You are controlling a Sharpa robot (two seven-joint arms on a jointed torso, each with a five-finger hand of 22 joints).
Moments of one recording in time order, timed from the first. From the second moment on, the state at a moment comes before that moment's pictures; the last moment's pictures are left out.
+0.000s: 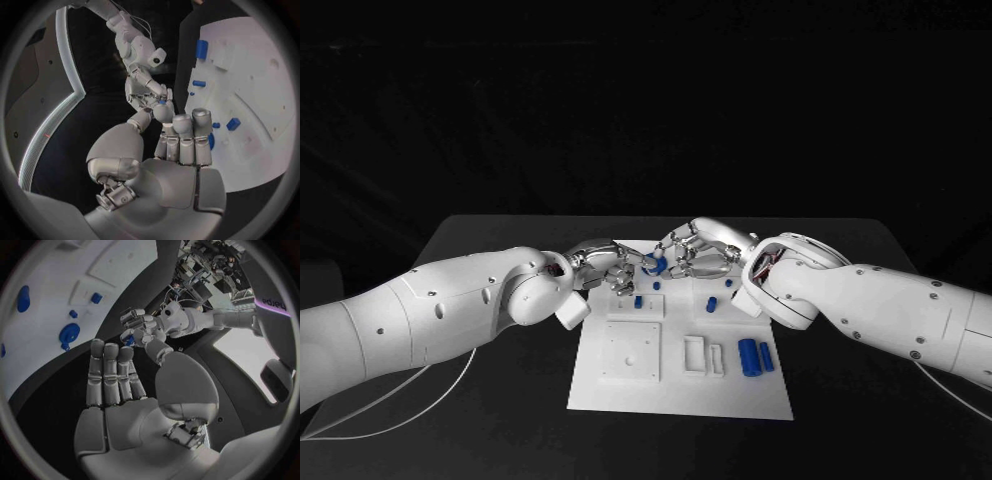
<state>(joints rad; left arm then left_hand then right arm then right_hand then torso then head) 1.28 -0.64 -0.15 1.24 -0.26 0.13 0.09 0.89 0.13 0.53 -0.28 0.28 1.00 0.07 0.30 0.81 1.33 -0.07 1.02 0.60 1.20 -0.16 1.38 0.61 0.08 0.95 -0.13 1.11 1.31 1.25 -0.68 -0.05 1.42 -1.06 -0.27 0.14 1.11 -0.11 0.53 -0.29 0.27 0.87 0.16 0.23 0.50 1.07 0.04 1.08 0.80 1.12 -0.04 0.80 1.22 0.24 0.96 0.07 0.71 1.25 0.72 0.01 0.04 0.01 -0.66</state>
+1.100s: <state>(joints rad) 1.28 -0.65 -0.15 1.23 -0.26 0.11 0.09 0.89 0.13 0.53 -0.28 0.27 1.00 0.07 0.31 0.82 1.33 -0.07 1.02 0.60 1.20 -0.16 1.38 0.61 0.08 0.95 -0.14 1.11 1.31 1.24 -0.69 -0.05 1.43 -1.06 -0.24 0.14 1.11 -0.11 0.53 -0.29 0.27 0.89 0.15 0.24 0.50 1.07 0.04 1.08 0.80 1.12 -0.04 0.80 1.22 0.25 0.96 0.08 0.71 1.26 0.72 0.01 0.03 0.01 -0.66</state>
